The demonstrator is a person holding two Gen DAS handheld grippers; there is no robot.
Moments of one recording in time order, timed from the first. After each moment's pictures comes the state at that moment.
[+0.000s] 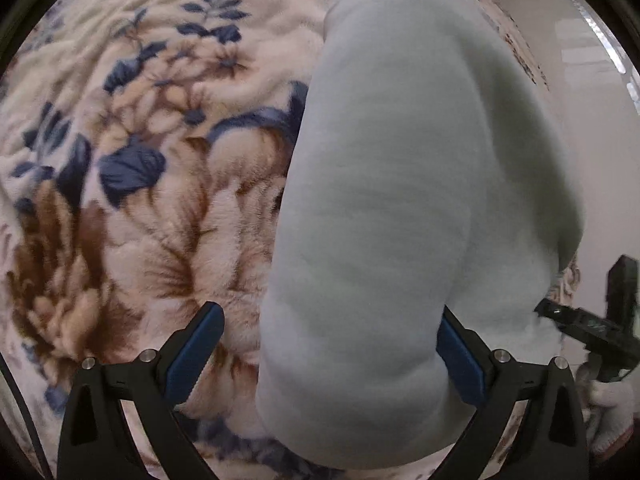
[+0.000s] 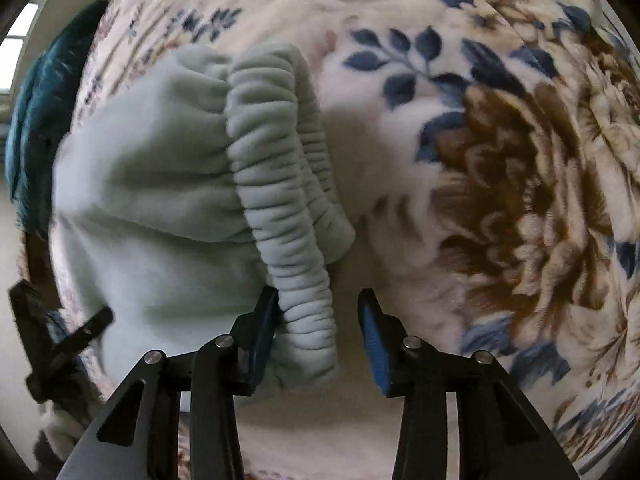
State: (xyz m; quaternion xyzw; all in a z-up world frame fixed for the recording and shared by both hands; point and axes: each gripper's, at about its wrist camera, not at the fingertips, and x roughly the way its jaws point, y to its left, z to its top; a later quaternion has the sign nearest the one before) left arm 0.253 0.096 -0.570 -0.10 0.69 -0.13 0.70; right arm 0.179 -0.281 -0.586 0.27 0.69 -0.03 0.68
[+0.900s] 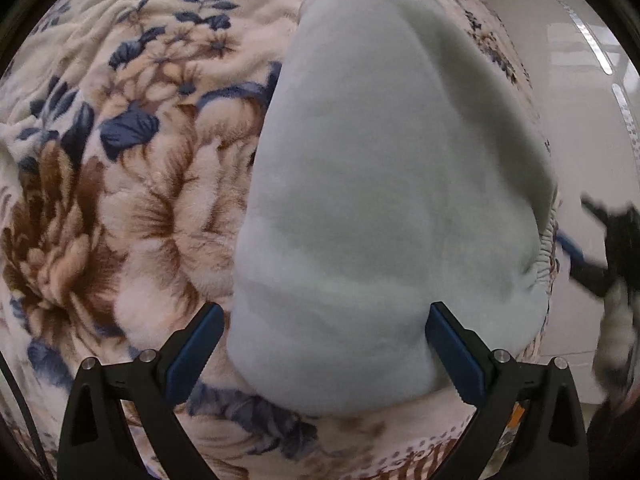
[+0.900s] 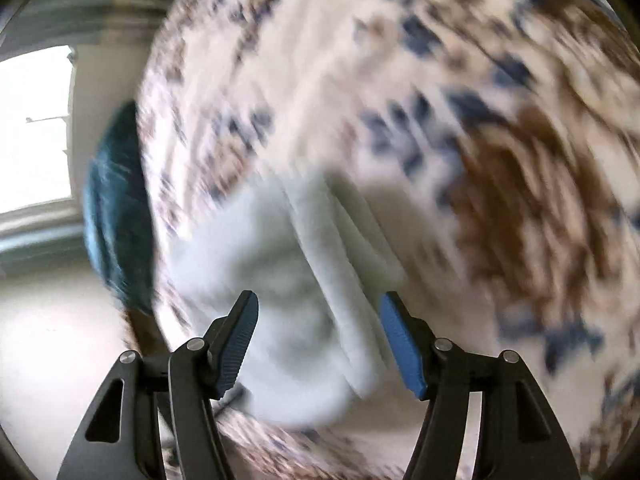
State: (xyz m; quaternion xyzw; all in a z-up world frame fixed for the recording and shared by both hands) left arm 0.211 0.096 -0.544 -0.13 0.70 -0.14 0.69; right arm 0.206 -0.356 -0.539 0.50 0.56 0.01 0.66
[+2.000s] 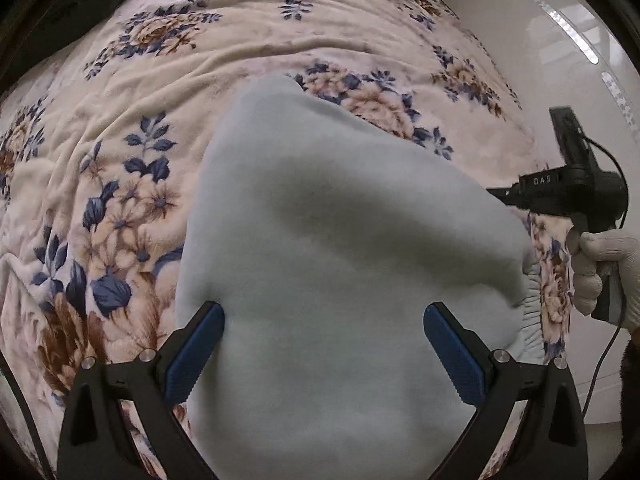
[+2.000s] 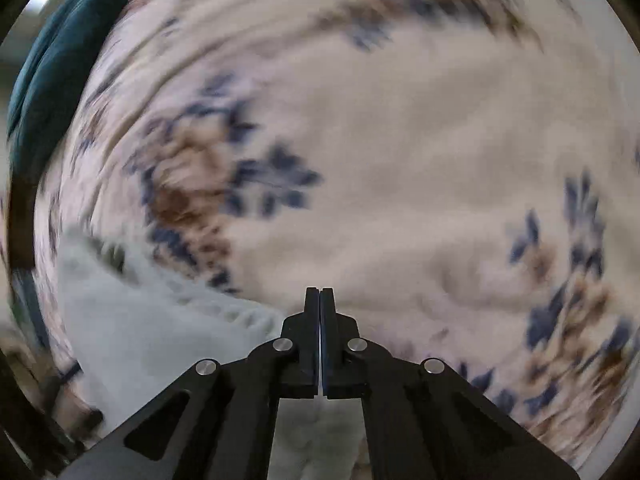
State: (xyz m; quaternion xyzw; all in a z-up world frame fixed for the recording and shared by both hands) left arm 0.306 0.002 -0.512 -0.06 0.63 -0.14 0.77; right arm 0.380 -0.301 -0.573 0.18 0.70 0.04 0.69
